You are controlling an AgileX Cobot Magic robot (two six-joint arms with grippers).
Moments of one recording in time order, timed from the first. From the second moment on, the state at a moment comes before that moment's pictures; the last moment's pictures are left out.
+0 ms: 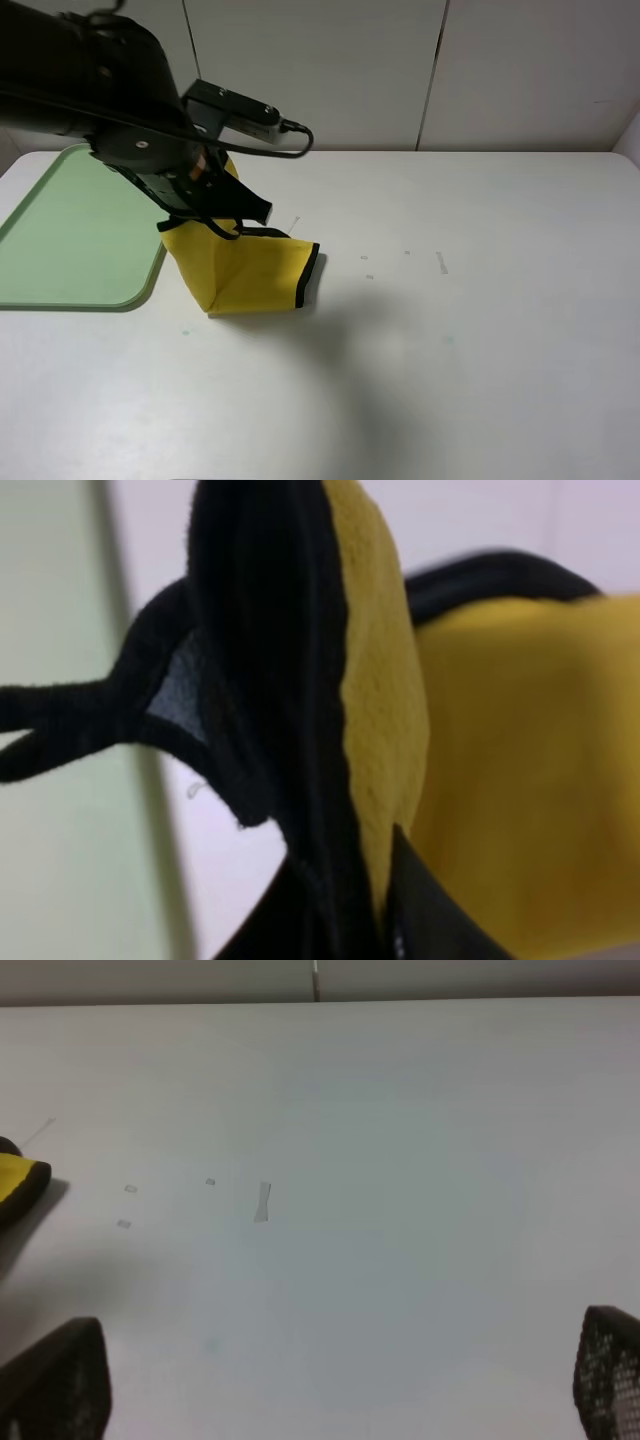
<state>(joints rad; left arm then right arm) -0.78 1.73 -1.05 0.71 0.60 -0.86 0.11 -0.01 -0.49 0.06 1.02 -0.01</state>
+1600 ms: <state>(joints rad) -0.88 2.01 -1.24 0.66 0.50 -0.85 0.11 -0.01 -0.49 0.06 1.02 -0.01</state>
